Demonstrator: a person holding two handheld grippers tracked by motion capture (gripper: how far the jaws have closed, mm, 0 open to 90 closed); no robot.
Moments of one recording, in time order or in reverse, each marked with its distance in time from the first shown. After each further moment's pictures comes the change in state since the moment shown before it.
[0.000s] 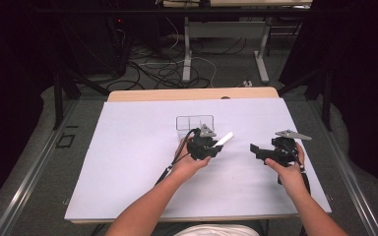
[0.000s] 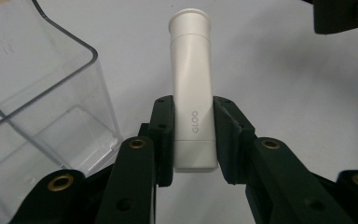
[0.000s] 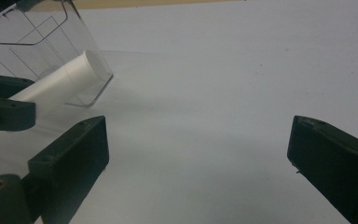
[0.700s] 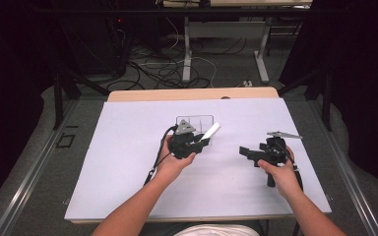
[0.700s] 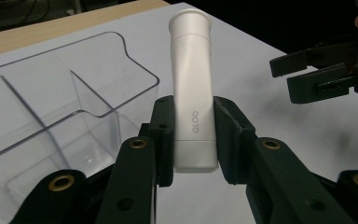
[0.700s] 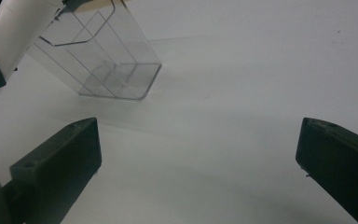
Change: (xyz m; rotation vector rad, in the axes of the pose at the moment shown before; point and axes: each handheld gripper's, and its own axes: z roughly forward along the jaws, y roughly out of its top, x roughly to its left) left arm 0.016 -0.007 -0.062 -0.158 0.025 -0.101; right arm 0.021 -0.001 0.013 0.075 0.153 0.137
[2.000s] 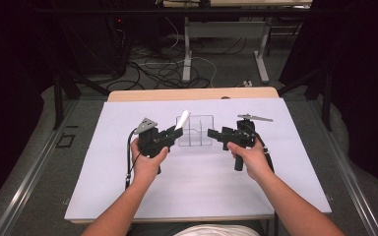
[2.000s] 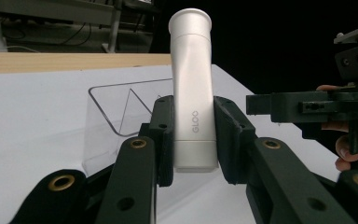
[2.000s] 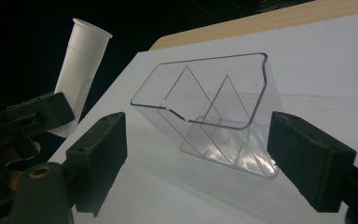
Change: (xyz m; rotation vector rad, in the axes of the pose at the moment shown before) left arm 0.041 -0.015 -0.063 -0.225 0.061 -0.230; right arm 0.079 0.044 0.049 -0.059 0.234 0.027
